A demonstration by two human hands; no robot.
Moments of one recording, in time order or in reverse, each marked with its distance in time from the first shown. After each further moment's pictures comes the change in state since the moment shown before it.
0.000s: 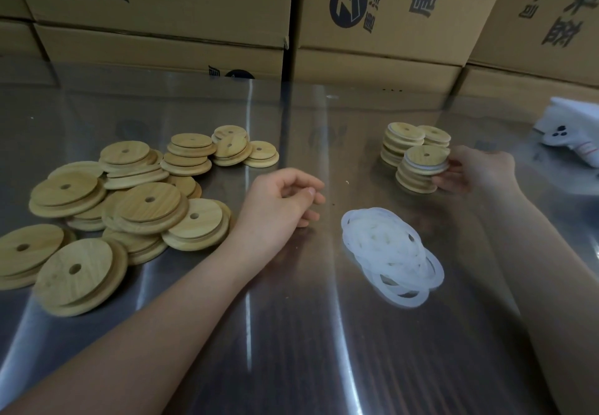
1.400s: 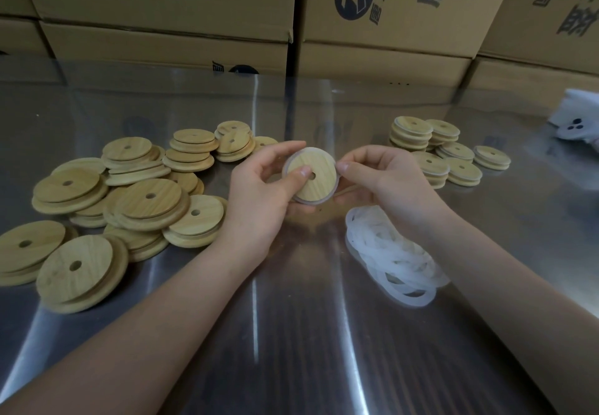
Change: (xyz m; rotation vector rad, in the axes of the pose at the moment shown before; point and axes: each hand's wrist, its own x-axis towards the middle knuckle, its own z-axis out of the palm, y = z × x) left_hand 0.008 -0.008 -0.005 -0.311 0.131 0.139; right_hand -0.089 0.024 0.059 -0.063 -0.795 -0.332
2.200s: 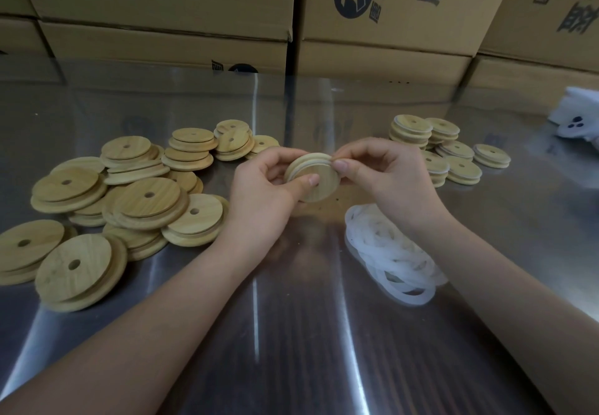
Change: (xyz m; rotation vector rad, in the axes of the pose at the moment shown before) left_hand 0.000 -0.003 -0.002 0.161 -0.030 0.058; right_hand -0.002 0.002 0.000 -0.180 0.050 -0.320
